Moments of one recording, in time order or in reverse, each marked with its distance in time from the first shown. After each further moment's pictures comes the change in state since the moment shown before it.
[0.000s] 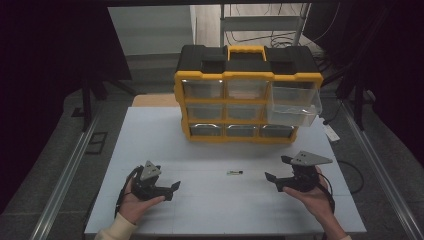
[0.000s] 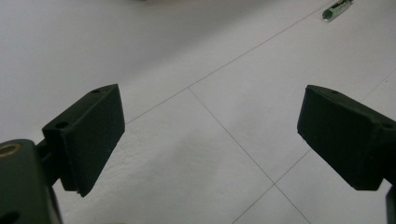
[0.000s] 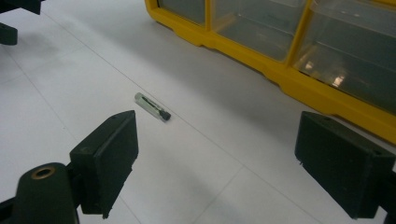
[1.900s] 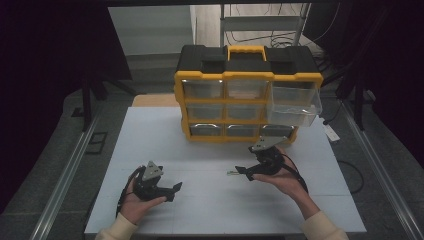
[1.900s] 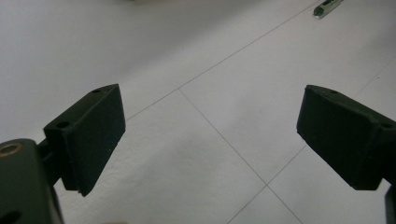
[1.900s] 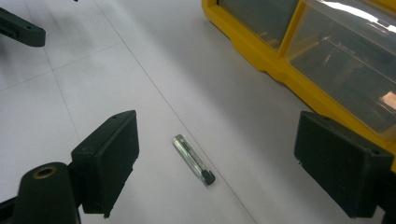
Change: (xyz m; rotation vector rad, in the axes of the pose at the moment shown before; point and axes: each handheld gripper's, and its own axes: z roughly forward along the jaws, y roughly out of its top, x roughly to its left) left arm -0.003 0.001 0.002 0.006 -0.018 0.019; right arm 0.027 0.055 0.073 0.137 0.156 -0.152
